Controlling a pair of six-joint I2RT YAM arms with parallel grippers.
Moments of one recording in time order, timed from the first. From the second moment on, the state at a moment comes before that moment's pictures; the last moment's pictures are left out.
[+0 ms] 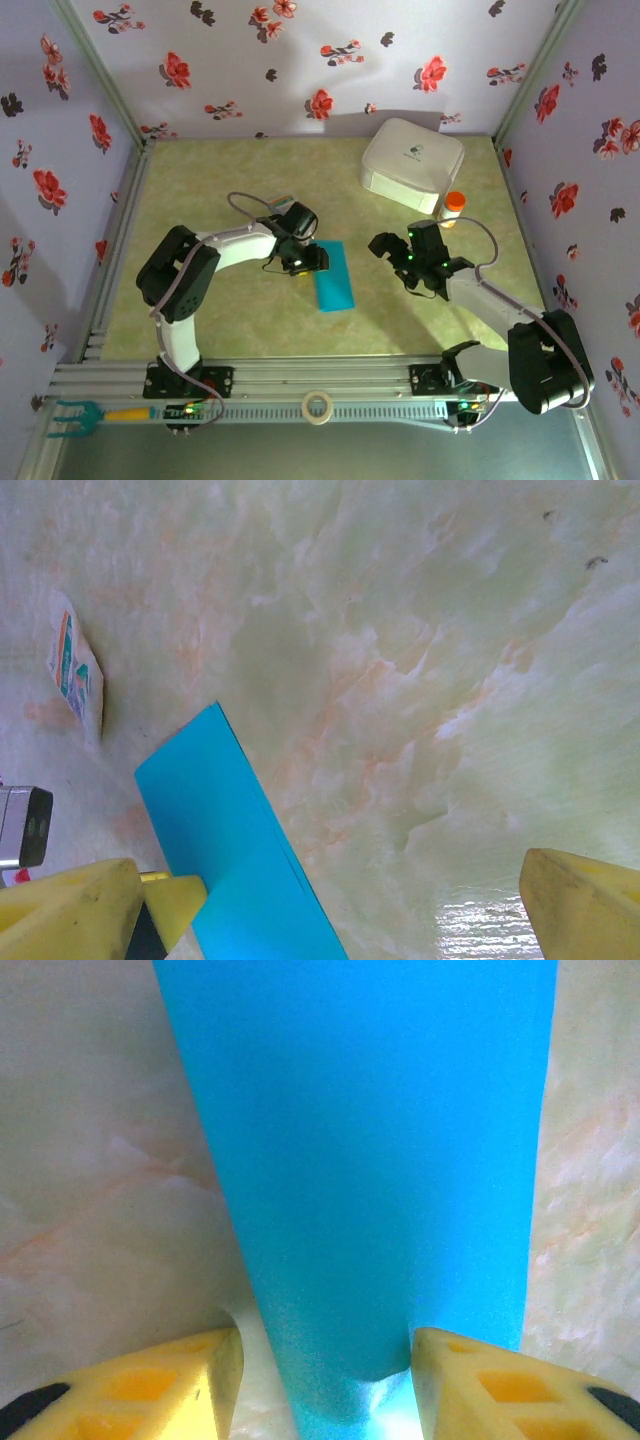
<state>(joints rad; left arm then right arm) -0.73 1.87 1.14 -0.45 0.29 -0.74 0.38 1.20 0.56 -0.20 -0.22 1.03</state>
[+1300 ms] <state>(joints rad) -0.77 1.96 1.30 -0.64 0.18 -0.74 0.38 1.21 0.56 -0.20 -0.22 1.03</state>
